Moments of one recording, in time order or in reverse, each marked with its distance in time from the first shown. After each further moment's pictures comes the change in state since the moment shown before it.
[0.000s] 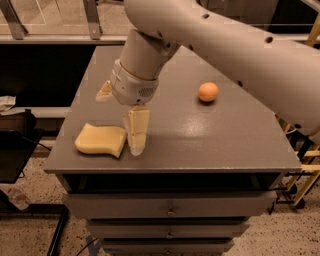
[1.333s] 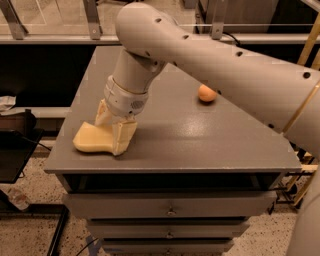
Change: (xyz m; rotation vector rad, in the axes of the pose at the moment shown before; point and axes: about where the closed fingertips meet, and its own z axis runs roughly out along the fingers) arm 0.009 -0.012 0.046 -0.039 -0.033 -0.027
